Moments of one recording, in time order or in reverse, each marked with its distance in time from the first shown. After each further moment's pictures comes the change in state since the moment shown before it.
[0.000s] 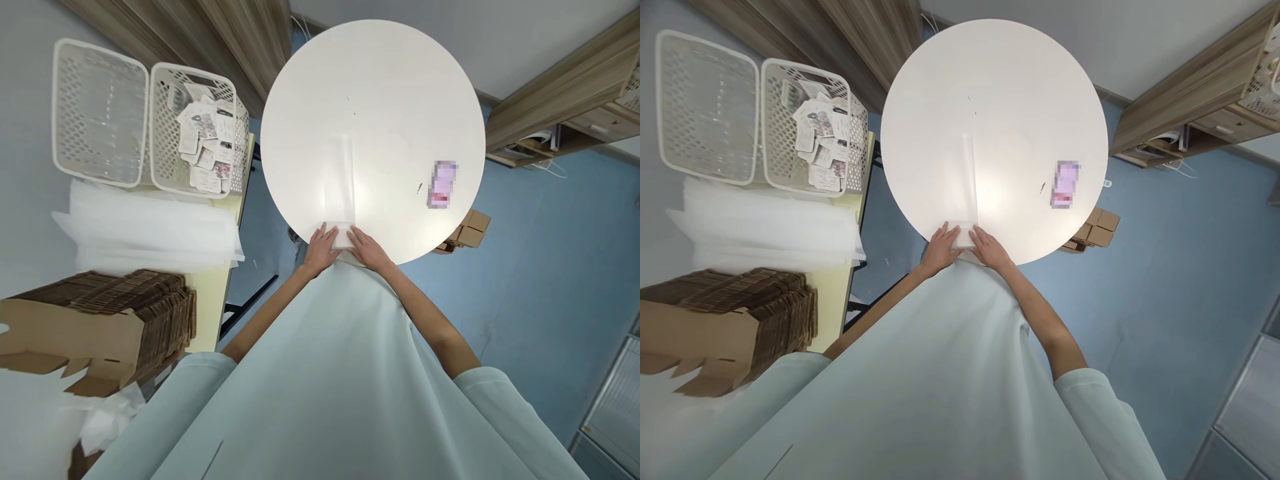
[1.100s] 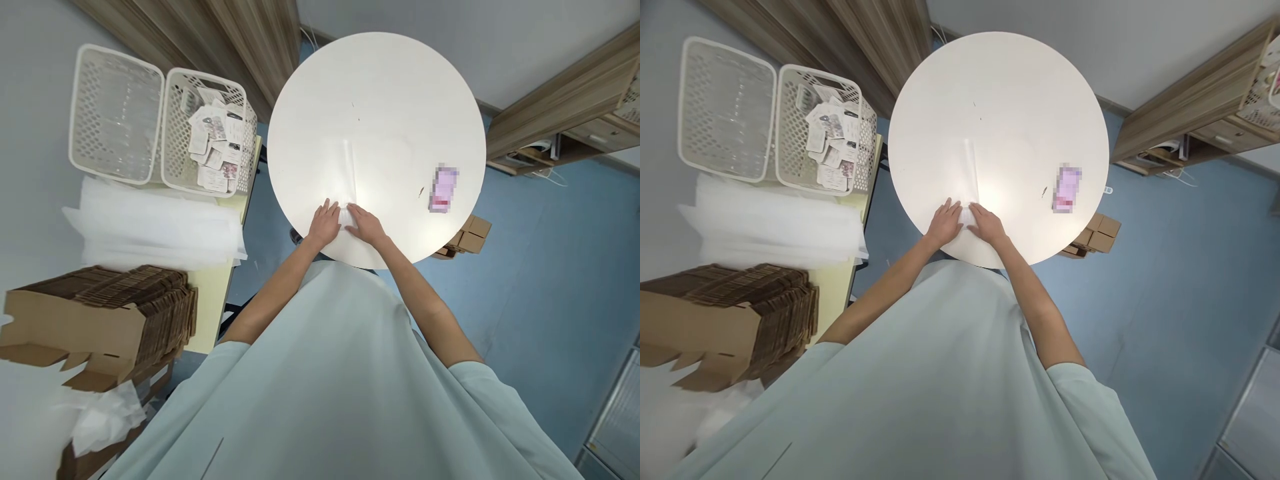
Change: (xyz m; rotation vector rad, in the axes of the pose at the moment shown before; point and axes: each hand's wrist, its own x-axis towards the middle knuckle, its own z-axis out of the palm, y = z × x) left_hand 0.074 -0.005 -0.036 0.149 -0.010 0.012; right_hand 0.083 0.017 -0.036 -0.100 0.075 0.023
